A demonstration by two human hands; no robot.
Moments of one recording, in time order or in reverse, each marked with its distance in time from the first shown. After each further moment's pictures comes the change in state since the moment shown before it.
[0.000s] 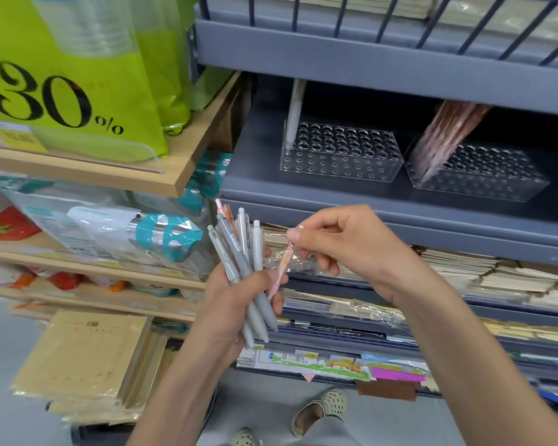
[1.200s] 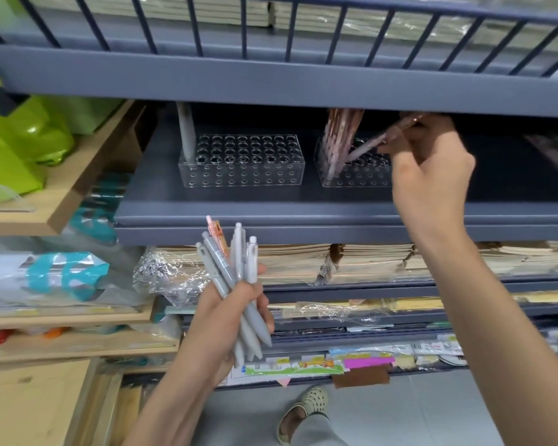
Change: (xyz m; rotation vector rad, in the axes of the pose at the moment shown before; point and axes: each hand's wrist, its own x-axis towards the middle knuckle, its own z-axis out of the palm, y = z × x) left_hand 0.009 -0.037 0.077 0.106 -0.130 -0.128; right_hand -0.027 0.013 -0.157 -0.333 1.079 -0.336
